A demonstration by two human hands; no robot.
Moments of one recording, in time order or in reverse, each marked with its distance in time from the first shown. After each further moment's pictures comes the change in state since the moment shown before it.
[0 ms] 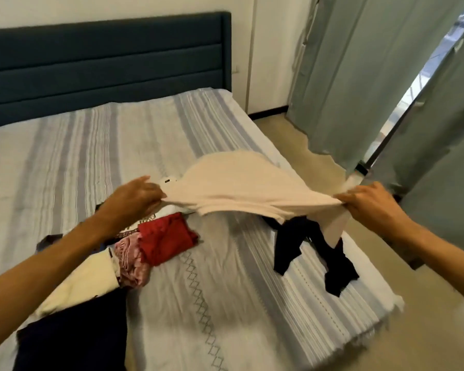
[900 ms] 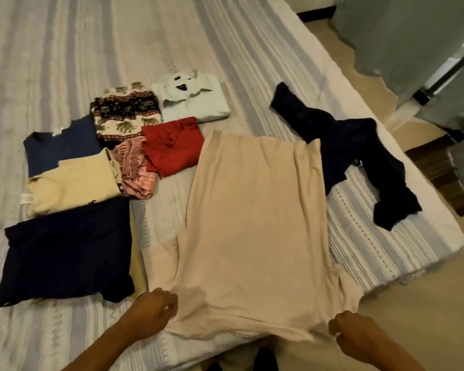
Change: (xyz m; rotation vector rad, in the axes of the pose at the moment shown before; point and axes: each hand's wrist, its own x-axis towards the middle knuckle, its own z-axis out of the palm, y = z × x) left_hand -0.423 0.200 0.341 -0.605 -0.765 -0.438; right_hand -0.319 -0.264 0.328 0.222 -1.121 -0.150
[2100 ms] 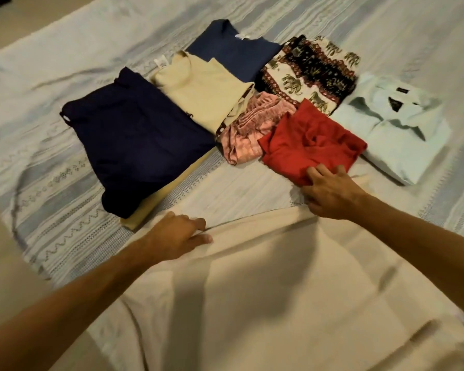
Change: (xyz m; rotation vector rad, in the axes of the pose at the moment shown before) left_hand 0.131 0.026 -0.049 -0.287 0.421 -0.760; right_hand 0.418 -0.116 -0.468 -1.067 0.583 -0.870
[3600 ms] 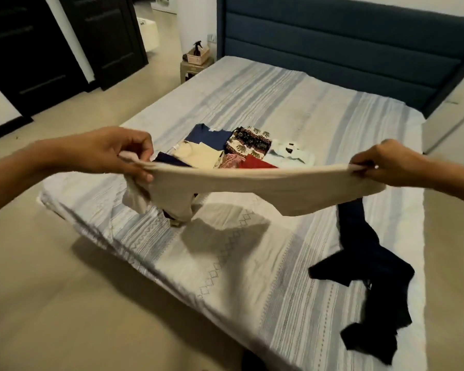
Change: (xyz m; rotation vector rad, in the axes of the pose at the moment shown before) left_hand -0.475 0.105 -0.377 -0.256 0.154 0.336; right_hand -0.486 -0.057 -0.394 0.317 0.278 0.321
